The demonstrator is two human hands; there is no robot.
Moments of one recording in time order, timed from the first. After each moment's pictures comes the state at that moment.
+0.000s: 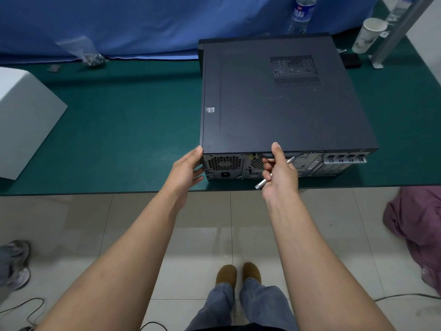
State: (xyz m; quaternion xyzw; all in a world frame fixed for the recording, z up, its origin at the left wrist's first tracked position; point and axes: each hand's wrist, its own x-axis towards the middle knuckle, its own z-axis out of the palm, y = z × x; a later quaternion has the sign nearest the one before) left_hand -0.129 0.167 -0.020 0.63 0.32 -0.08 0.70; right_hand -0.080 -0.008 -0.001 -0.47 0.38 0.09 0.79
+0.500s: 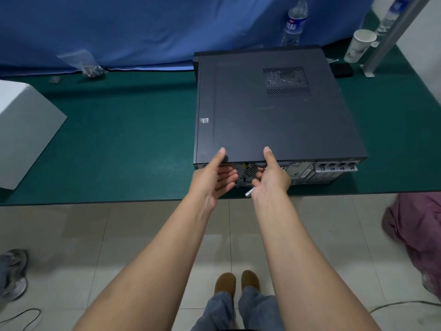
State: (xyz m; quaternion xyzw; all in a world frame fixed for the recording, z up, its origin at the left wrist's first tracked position) left_hand -0.105 0.102 0.004 0.48 0.41 -0.08 0.77; right_hand -0.073 0.001 0.014 -0.46 0.47 0.09 0.75
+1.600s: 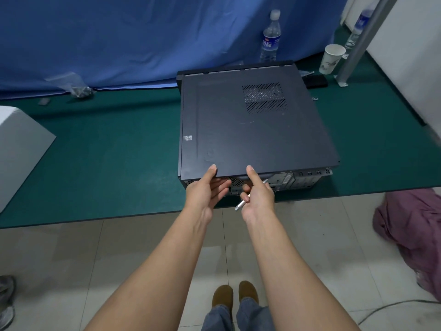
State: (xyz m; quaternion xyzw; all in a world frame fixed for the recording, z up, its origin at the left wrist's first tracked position) left_hand -0.107 0.076 0.008 0.44 0.41 -0.03 0.80; right_hand -0.089 -0.021 0.004 -0.43 0.39 0.12 0.81
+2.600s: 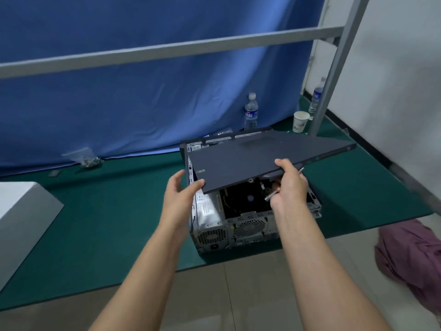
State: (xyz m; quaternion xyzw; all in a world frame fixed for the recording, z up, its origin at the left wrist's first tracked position) left_hand -0.089 0.140 0.122 0.67 0.24 0.06 0.70; right_hand -0.034 -0.045 0.134 -0.43 0.33 -0.04 0.84
